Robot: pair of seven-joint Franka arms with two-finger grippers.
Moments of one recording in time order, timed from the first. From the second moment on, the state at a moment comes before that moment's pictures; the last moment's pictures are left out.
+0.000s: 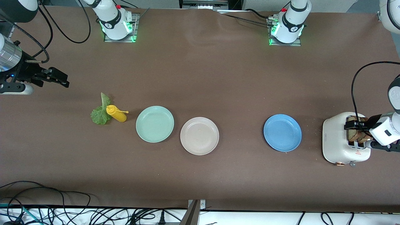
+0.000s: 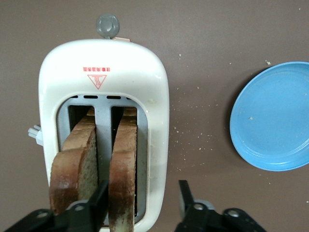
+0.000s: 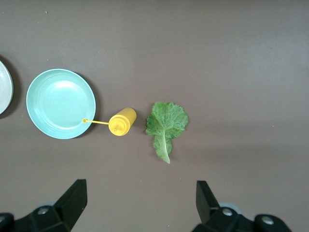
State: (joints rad) left arm 0.20 0.56 0.01 -1.40 0.03 1.81 0.32; right arm 0.07 0.05 -0.03 -1.64 0.01 1.67 0.06
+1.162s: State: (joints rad) left arm 0.19 0.50 0.00 -1.26 0.03 1.74 0.32; right arm 0.07 0.04 -0.03 -1.64 0.01 1.67 0.06
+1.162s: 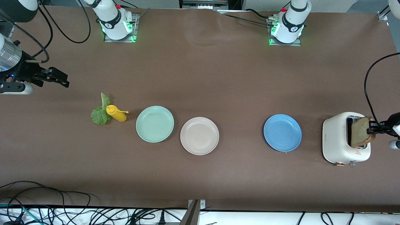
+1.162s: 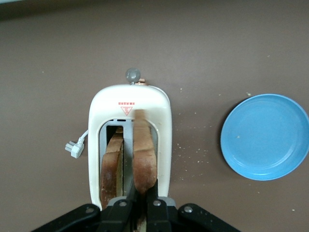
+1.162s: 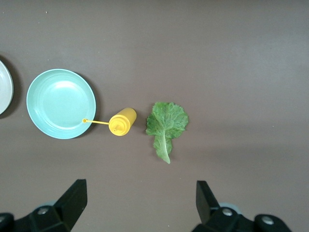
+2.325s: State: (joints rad) left arm -0.11 0.58 -0.36 -1.31 -0.17 2.05 -0.77; right arm 0.07 0.04 -0.03 -1.64 0.01 1.67 0.06
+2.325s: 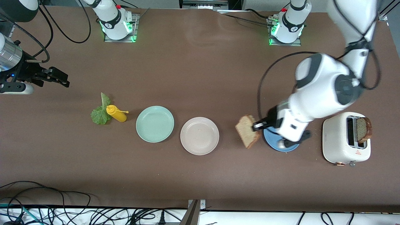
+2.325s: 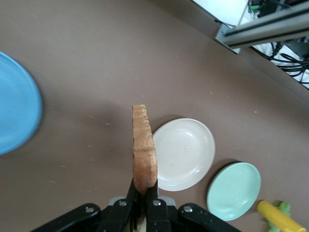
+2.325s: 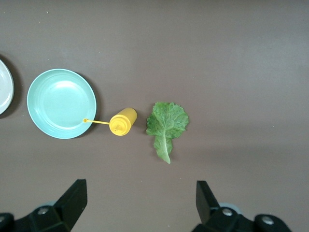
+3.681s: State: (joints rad) left arm -0.35 0.83 -0.33 -1.39 -0.26 2.61 -0.94; right arm 0.07 0.04 -0.03 -1.64 0.01 1.67 0.06
